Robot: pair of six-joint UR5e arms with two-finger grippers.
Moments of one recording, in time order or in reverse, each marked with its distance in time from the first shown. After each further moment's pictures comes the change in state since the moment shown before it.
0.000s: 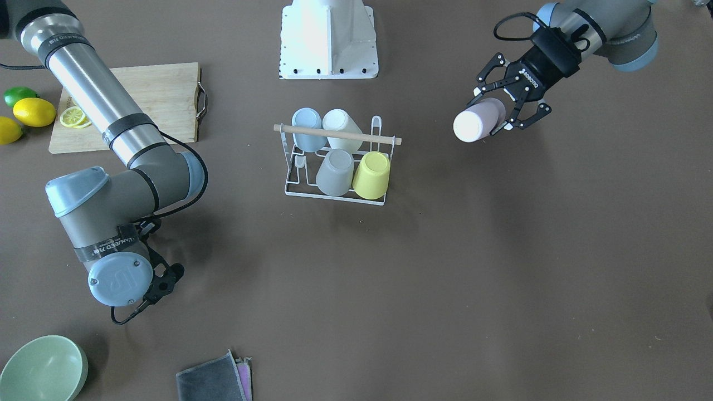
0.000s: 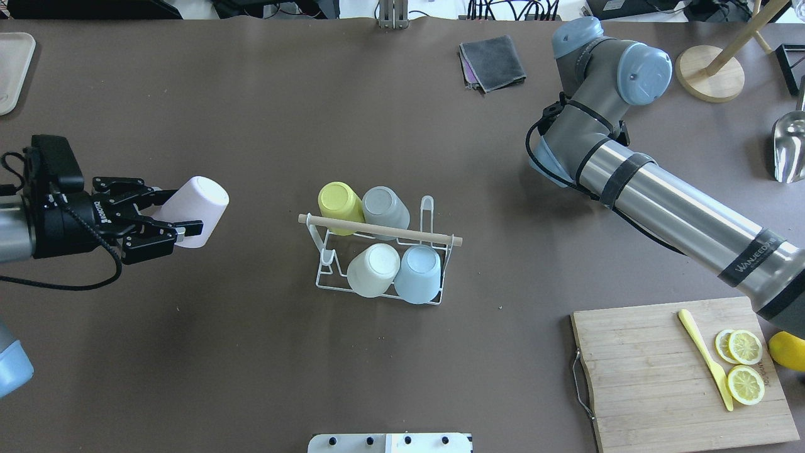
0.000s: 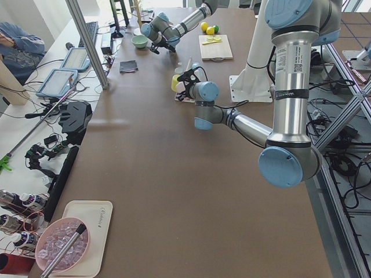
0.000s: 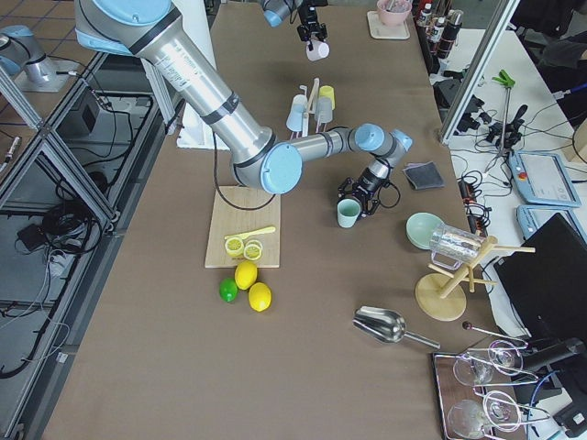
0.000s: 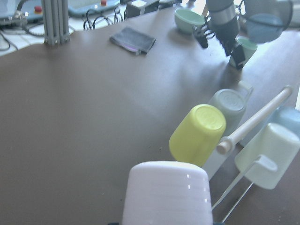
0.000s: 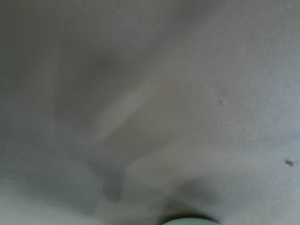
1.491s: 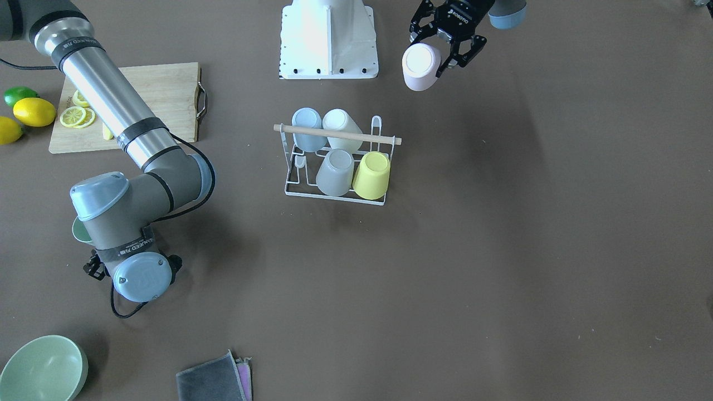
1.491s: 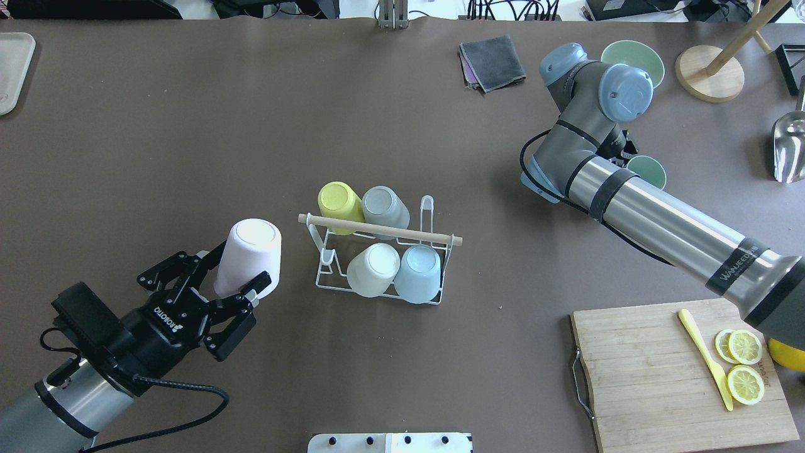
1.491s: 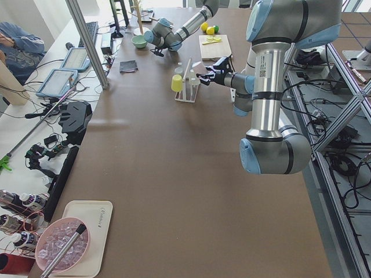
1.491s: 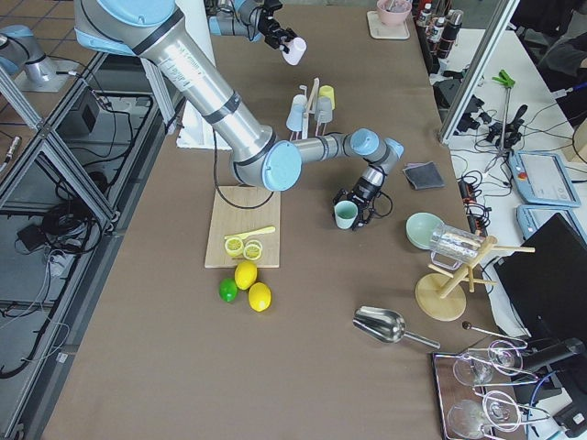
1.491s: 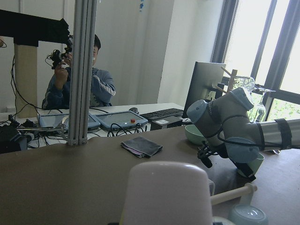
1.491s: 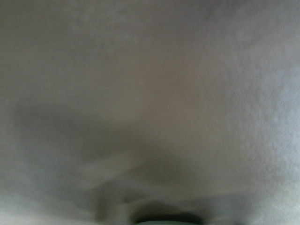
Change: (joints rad) left arm 0.622 -0.110 -0.077 -0.122 1.056 0.211; right arm -0.041 0.010 -0.069 -0.038 -0.147 -0.109
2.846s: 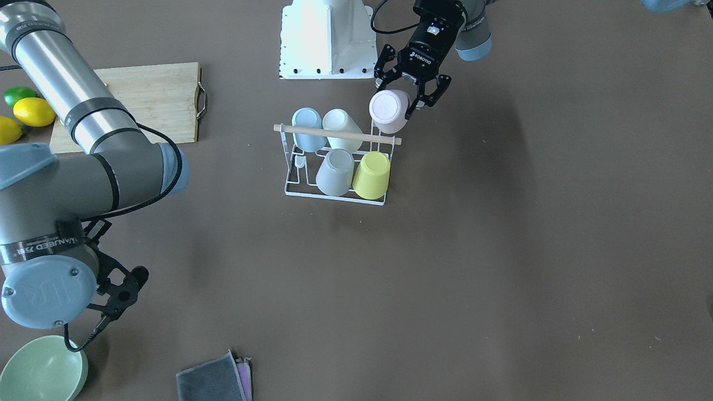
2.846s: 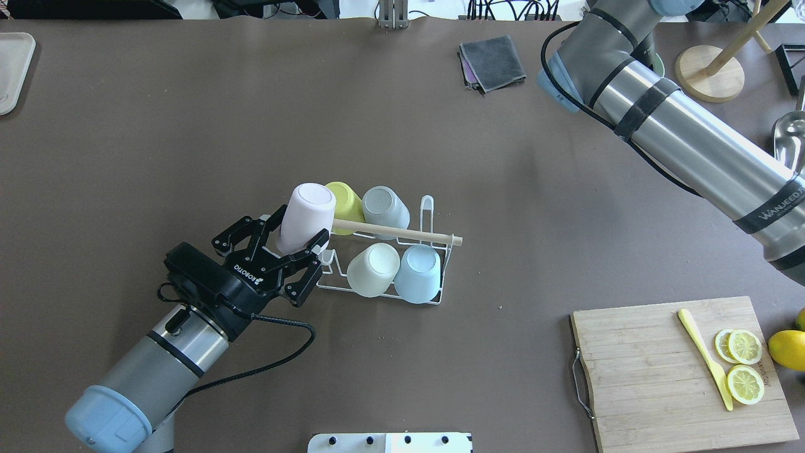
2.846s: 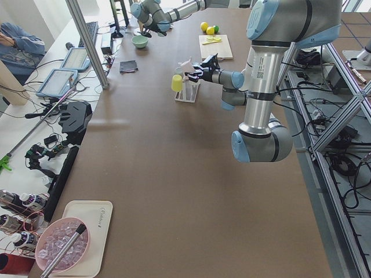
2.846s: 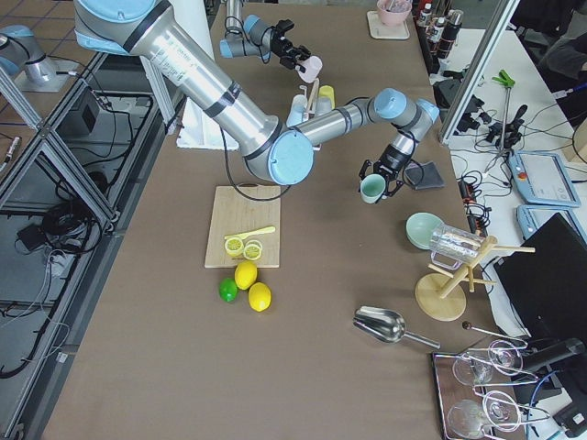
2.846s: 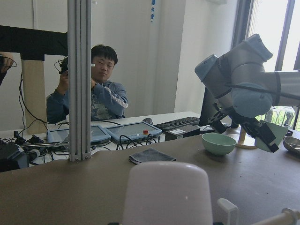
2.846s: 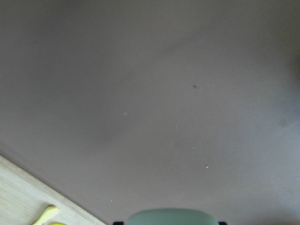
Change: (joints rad) left arm -0.118 -0.225 0.224 0.095 -0.009 -0.053; right arm 0.187 0.068 0.219 -0.142 0.106 -0.140
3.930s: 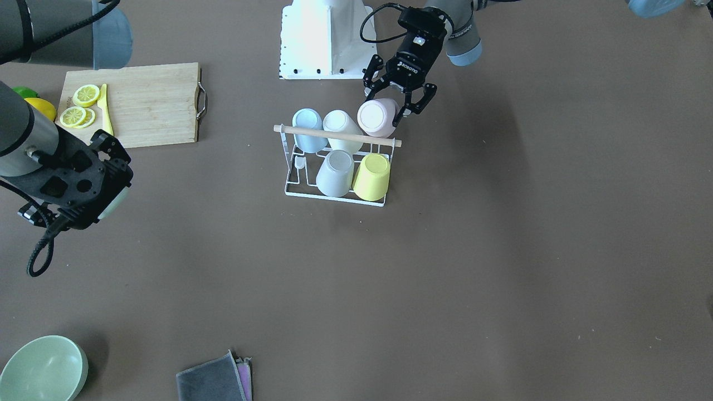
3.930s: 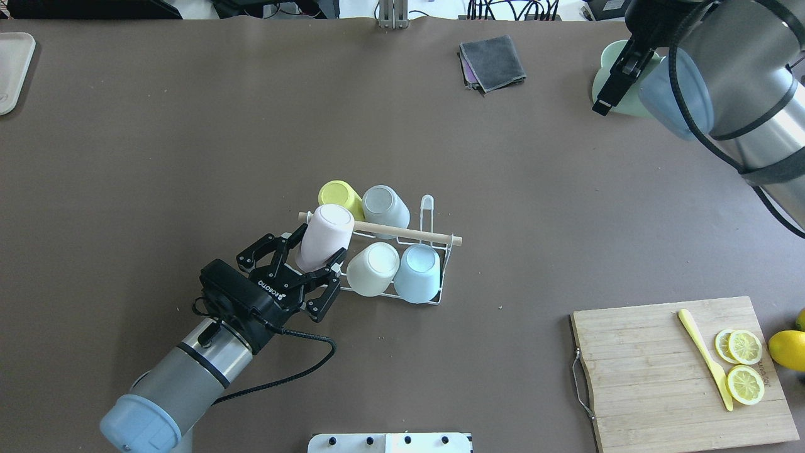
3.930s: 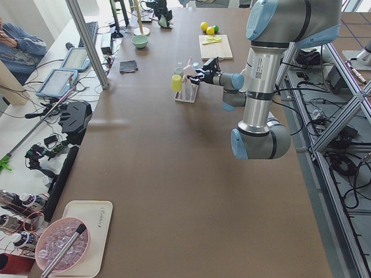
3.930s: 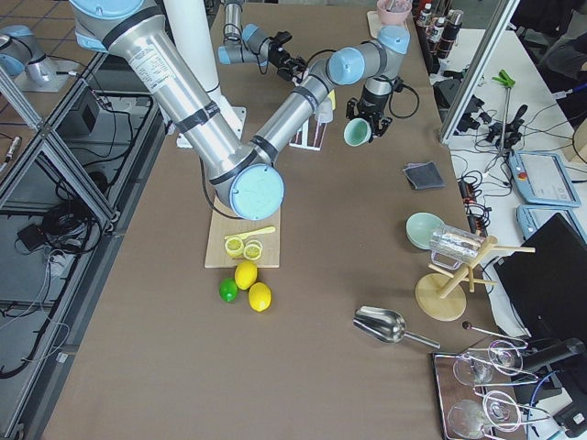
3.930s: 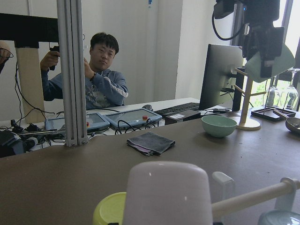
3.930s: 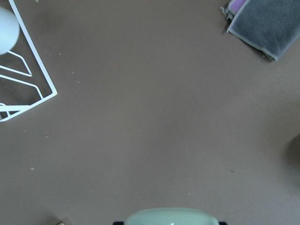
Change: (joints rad) left arm 0.034 -0.036 0.072 0.007 -0.001 -0.008; right arm 0.053 -0.263 0.694 0.215 0.293 0.389
